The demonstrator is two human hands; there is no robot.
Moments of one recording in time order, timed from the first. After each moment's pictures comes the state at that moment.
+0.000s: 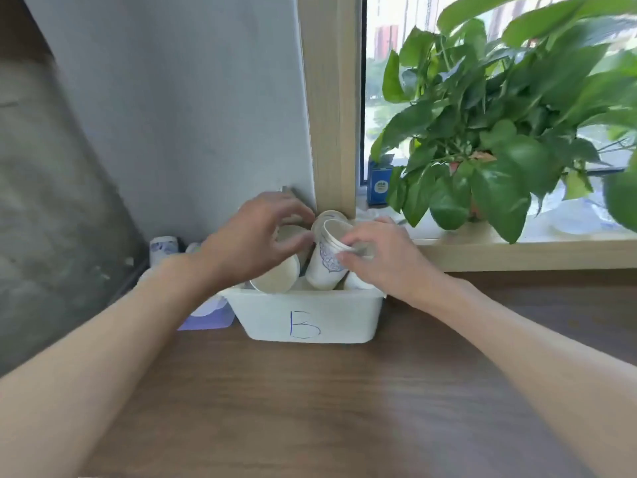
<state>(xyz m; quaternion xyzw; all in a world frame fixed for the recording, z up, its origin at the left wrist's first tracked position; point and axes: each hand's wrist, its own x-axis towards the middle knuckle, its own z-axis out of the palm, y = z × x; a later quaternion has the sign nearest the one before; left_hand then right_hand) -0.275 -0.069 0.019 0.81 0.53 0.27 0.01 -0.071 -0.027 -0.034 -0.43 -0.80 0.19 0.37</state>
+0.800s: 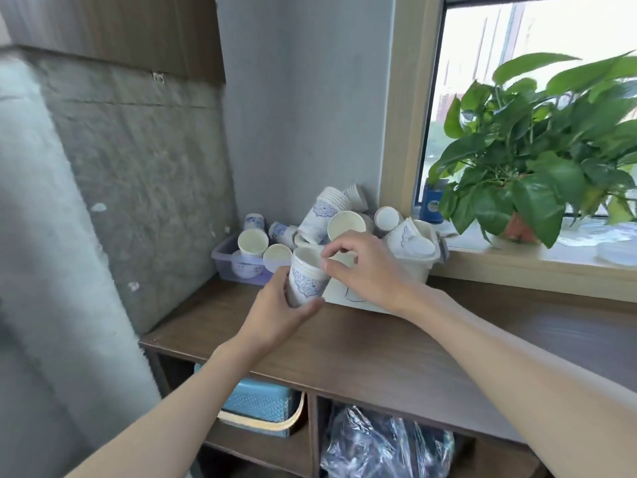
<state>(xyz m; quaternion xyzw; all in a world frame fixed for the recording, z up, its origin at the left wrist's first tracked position) -0.308 -0.225 -0.119 0.58 0.64 0.49 0.16 -0.145 -0.155 -0.053 -0.28 -0.85 0.22 0.38</state>
